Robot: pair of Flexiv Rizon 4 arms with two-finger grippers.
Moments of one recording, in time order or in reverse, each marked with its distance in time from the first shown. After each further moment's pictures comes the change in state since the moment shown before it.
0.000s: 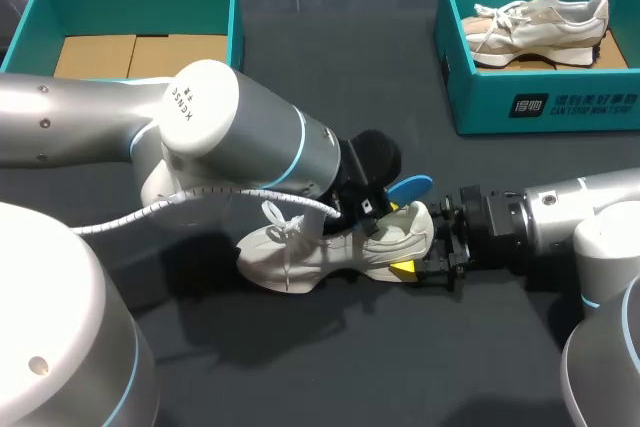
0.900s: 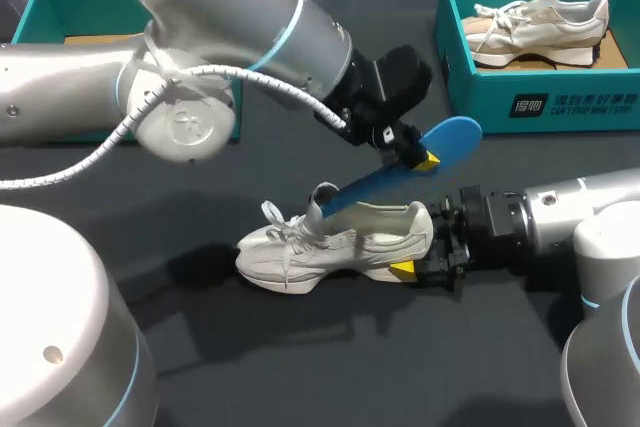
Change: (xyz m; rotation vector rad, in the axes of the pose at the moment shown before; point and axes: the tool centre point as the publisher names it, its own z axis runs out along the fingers) left arm 0.034 -0.107 -0.101 0.070 0.266 0.048; right arm 0.000 0.000 0.000 0.000 0.000 0.000
